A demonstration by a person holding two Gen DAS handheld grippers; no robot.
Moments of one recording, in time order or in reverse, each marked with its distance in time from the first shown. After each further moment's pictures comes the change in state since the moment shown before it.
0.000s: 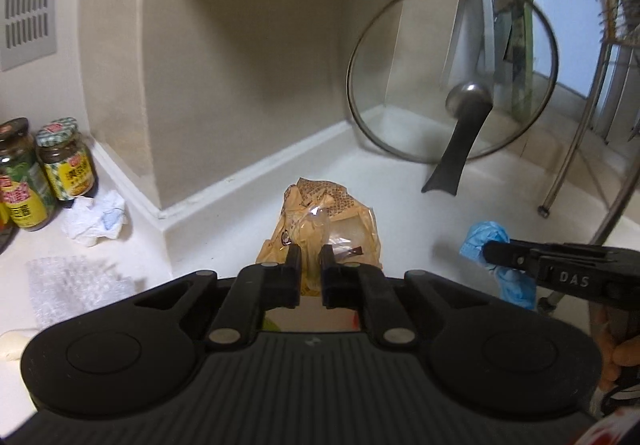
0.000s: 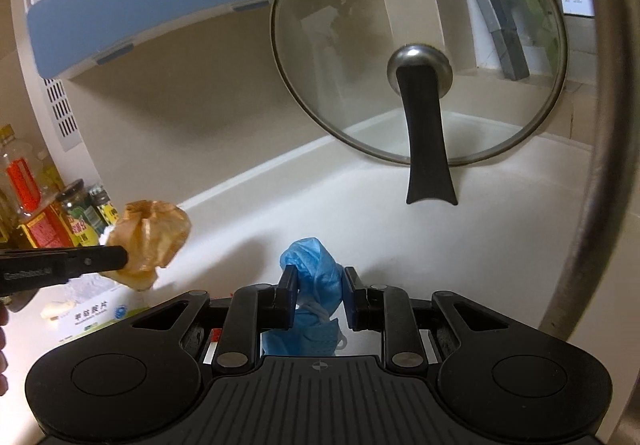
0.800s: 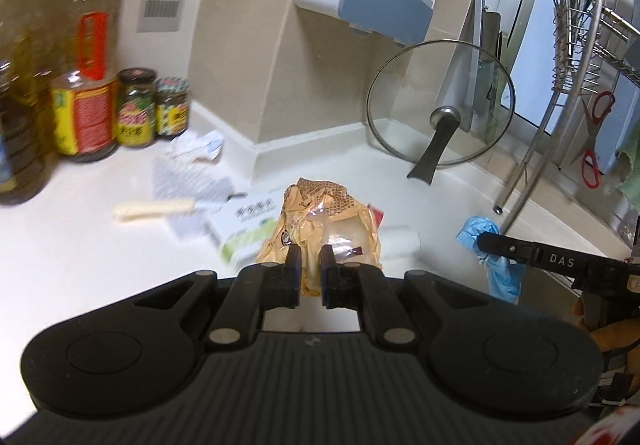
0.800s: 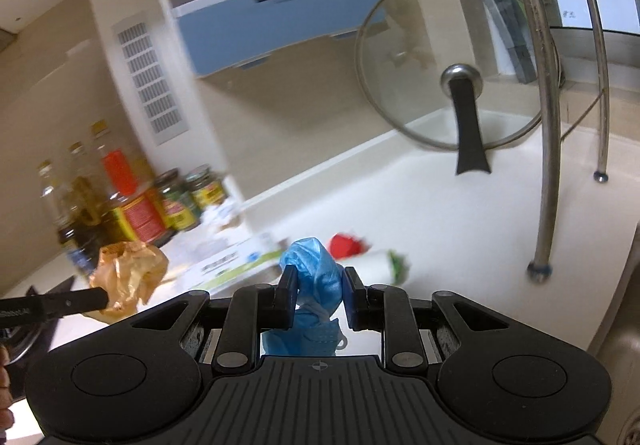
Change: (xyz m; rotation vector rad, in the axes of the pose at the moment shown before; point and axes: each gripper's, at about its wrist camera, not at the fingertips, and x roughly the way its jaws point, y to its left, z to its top) left arm -0.195 0.040 -0.089 -0.157 -0.032 -0.012; right arm -0.127 0.090 -0.055 0.024 -0.015 0.103
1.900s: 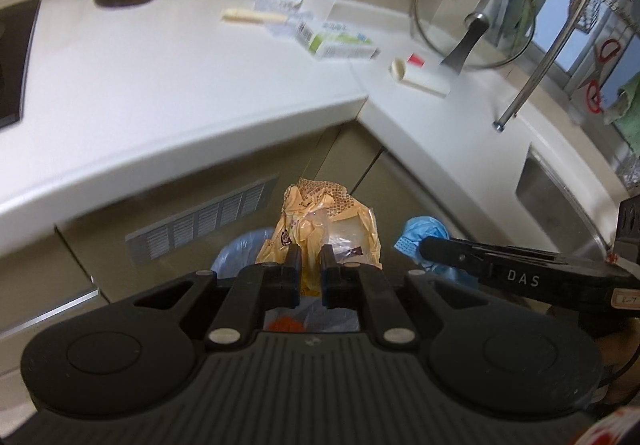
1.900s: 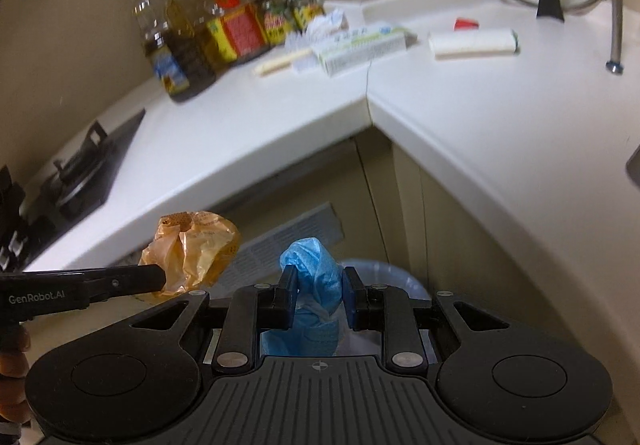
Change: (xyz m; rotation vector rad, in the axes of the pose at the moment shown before) left arm -0.115 0.053 -0.163 -0.150 0.246 0.052; right arm -0.044 0.114 -0.181 -0.054 0.357 0.091
